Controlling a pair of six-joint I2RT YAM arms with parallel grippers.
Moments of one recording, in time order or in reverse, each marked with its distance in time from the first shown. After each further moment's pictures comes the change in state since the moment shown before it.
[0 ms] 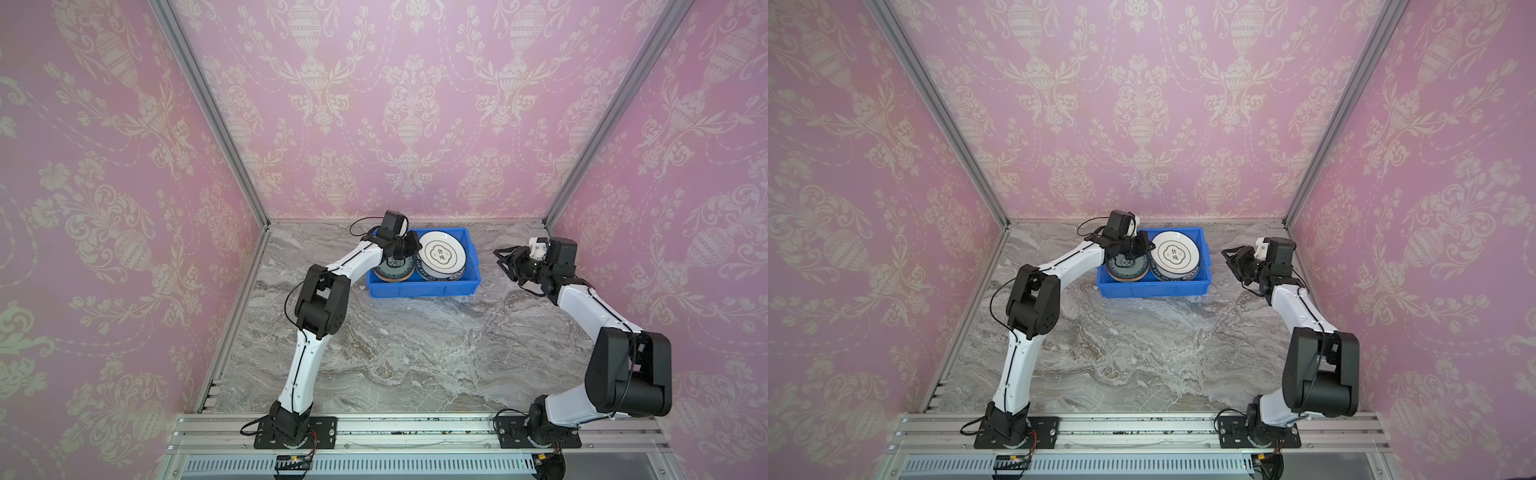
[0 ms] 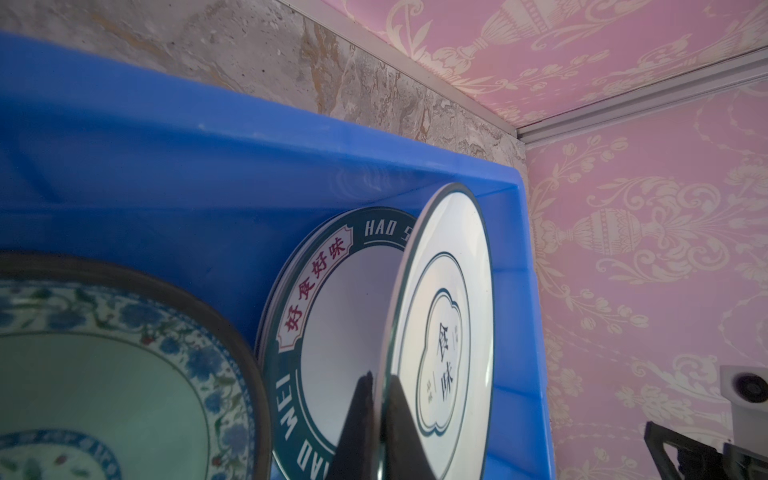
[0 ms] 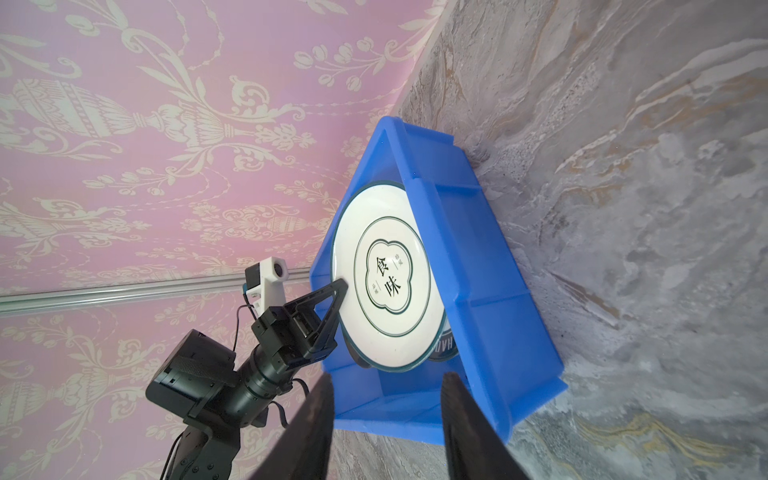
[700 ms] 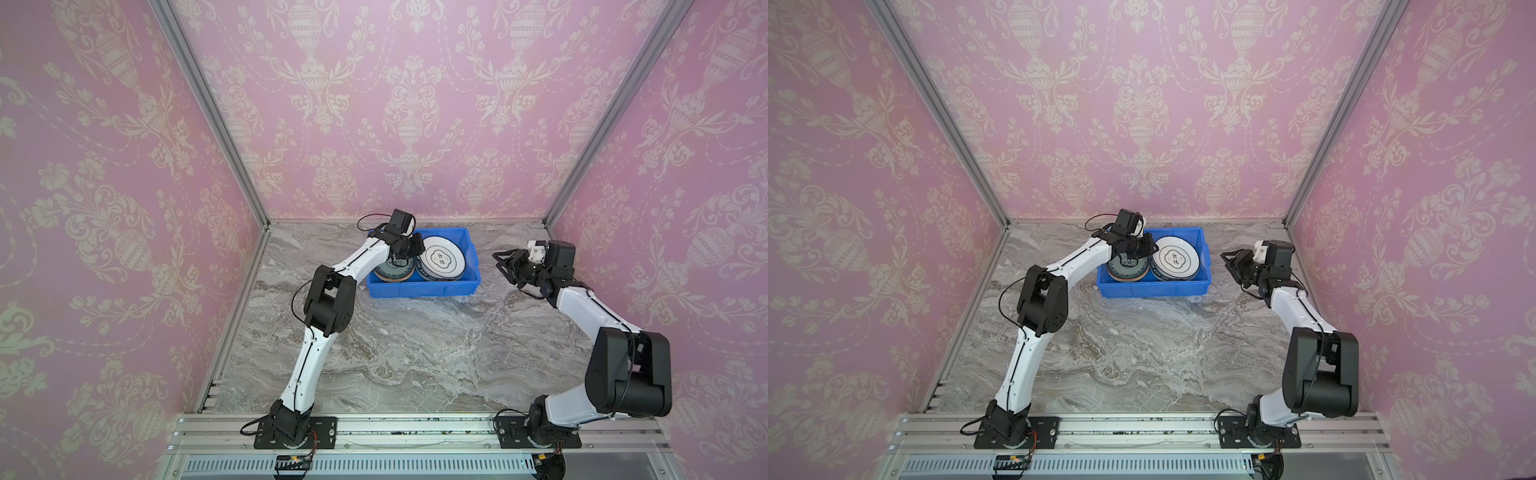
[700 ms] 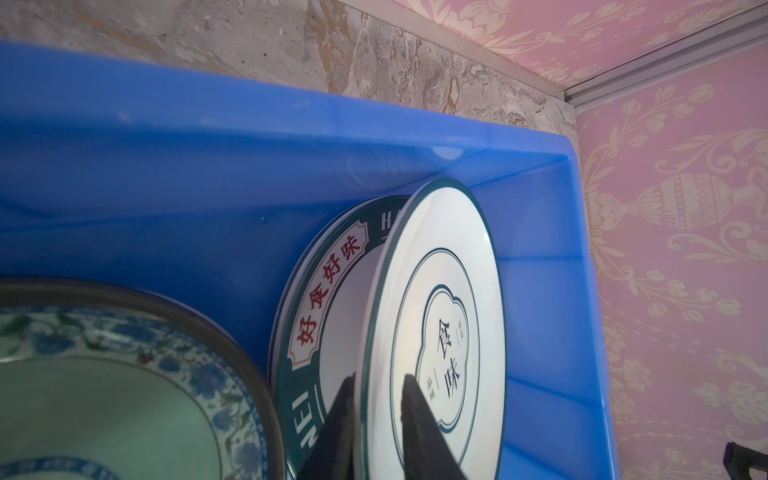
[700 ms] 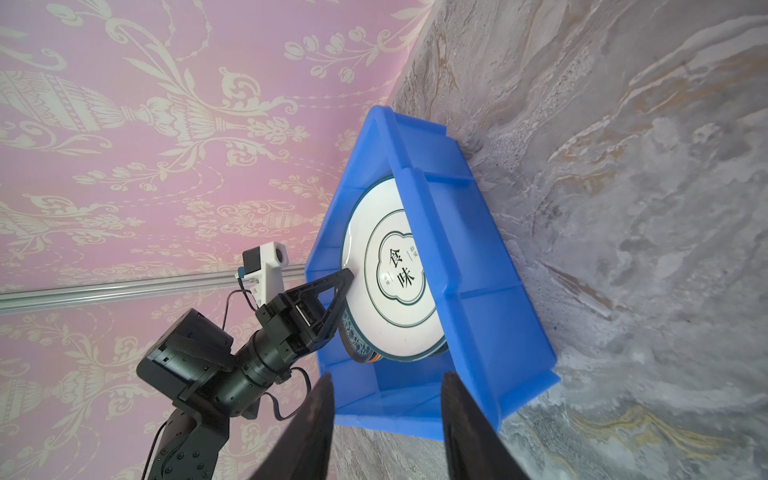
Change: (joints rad) left arm -0.022 0.083 0.169 -0.198 -0.067 0.128; right arm 0.000 -0.005 -0.031 0.018 -0.006 0.000
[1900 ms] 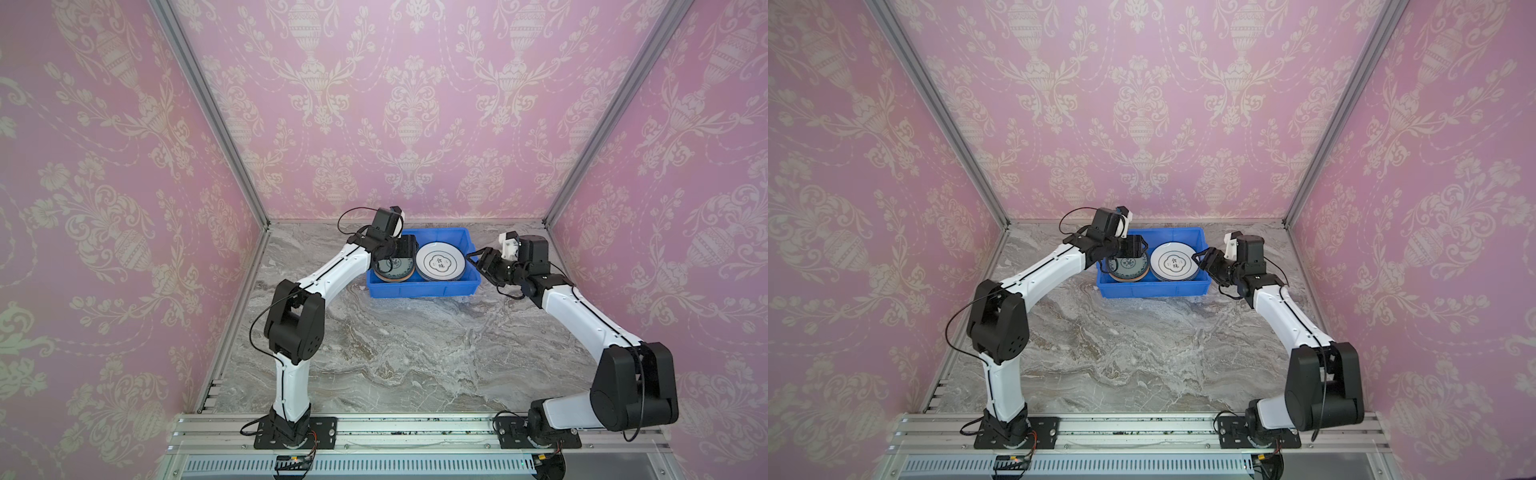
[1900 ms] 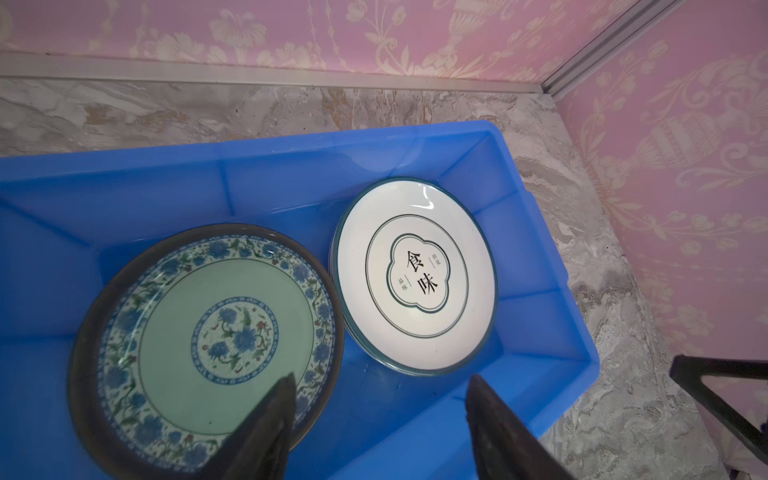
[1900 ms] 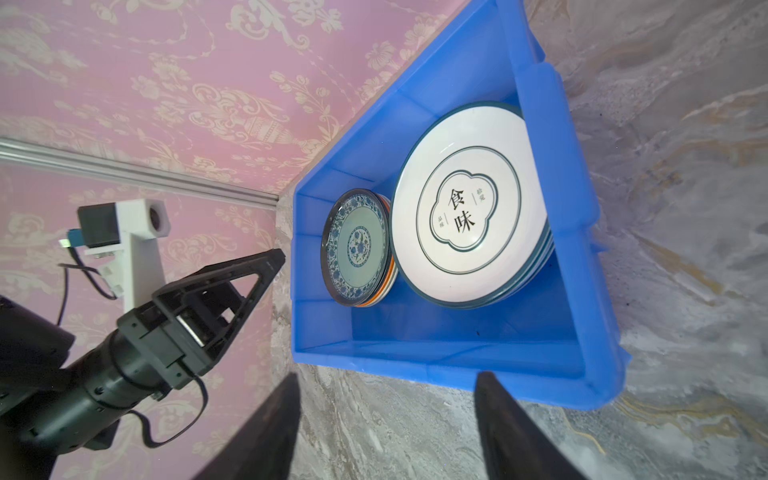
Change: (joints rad) left arm -0.006 -0.510 -0.515 0.136 -0.150 0.243; right arm 0.260 -0.100 0.069 -0.186 0.171 -0.253
